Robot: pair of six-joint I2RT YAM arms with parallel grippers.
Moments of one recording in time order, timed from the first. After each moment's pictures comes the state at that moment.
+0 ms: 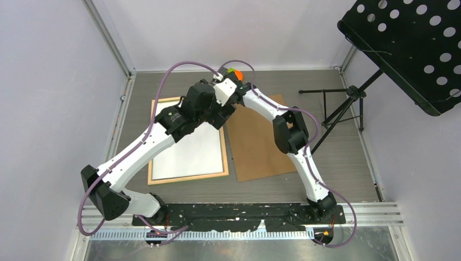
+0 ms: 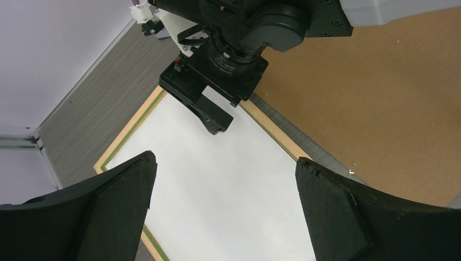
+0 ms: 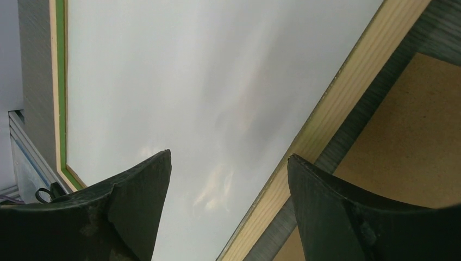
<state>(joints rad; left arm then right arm) -0.74 1.37 1.40 -0.60 -0.27 0.23 0.61 2.47 2.18 -0.57 -0.44 0.37</state>
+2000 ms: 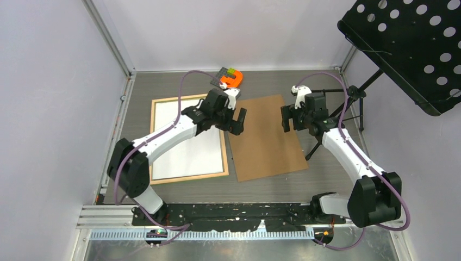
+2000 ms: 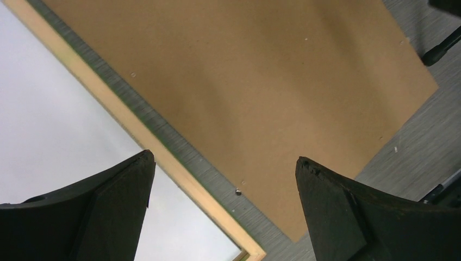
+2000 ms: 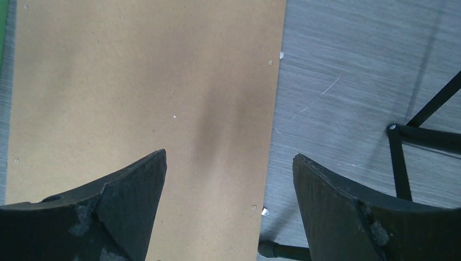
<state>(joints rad) -0.68 1.58 1.24 -0.39 0.06 -0.20 0.19 1.26 0.93 -0.37 -0.05 -0.06</state>
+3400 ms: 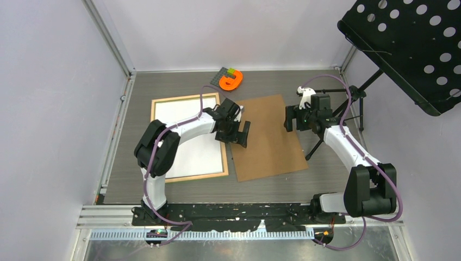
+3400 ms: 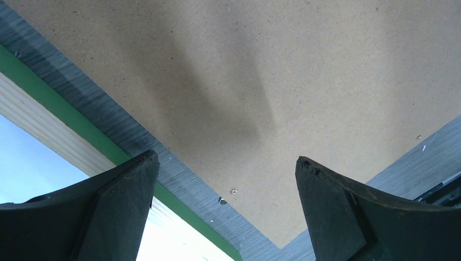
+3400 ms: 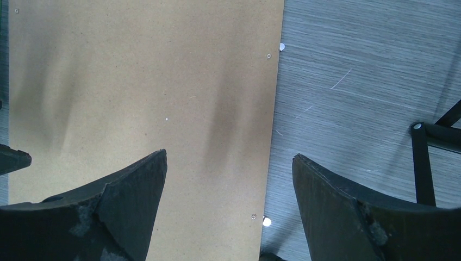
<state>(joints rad) -0.68 1.94 1.35 -0.50 0.20 -0.39 0.08 1.33 0.88 -0.30 -0.18 -0.05</state>
